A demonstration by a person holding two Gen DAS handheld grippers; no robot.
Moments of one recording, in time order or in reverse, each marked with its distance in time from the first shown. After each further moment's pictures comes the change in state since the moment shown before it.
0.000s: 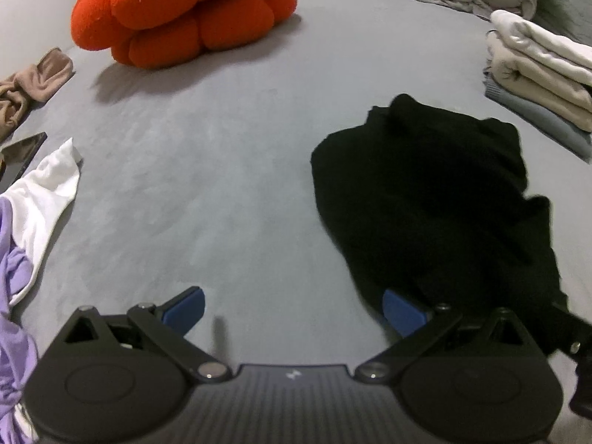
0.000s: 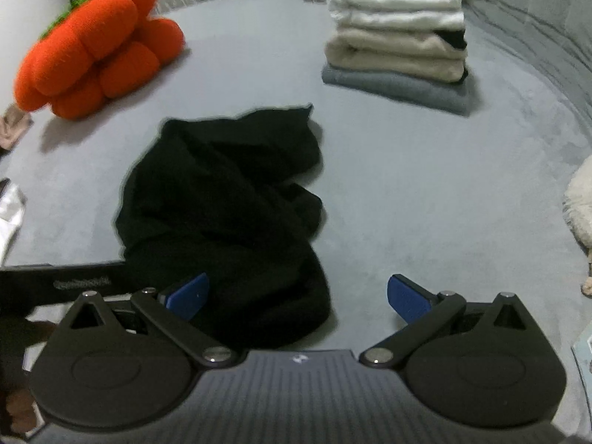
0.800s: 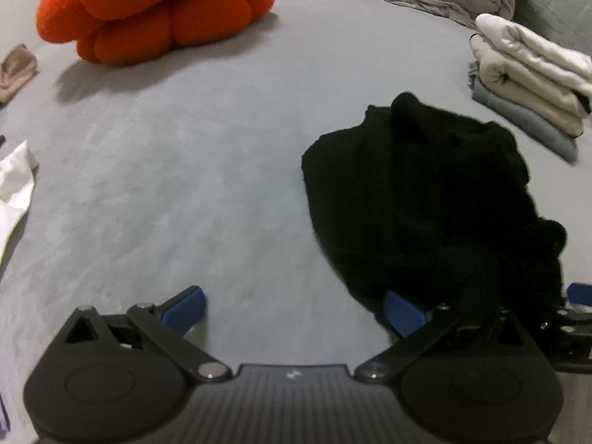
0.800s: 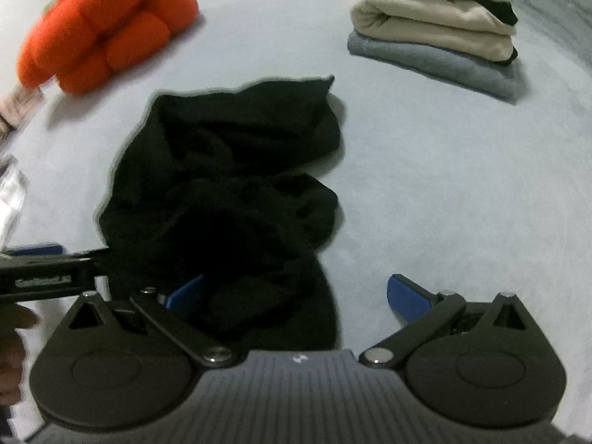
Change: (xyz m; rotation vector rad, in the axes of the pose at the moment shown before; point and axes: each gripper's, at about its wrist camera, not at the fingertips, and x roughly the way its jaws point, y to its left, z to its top) left arm 0.016 0.028 0.004 -0.020 -0.031 -0.196; right arm 0.032 -0.015 0.013 -0.032 0.061 0.133
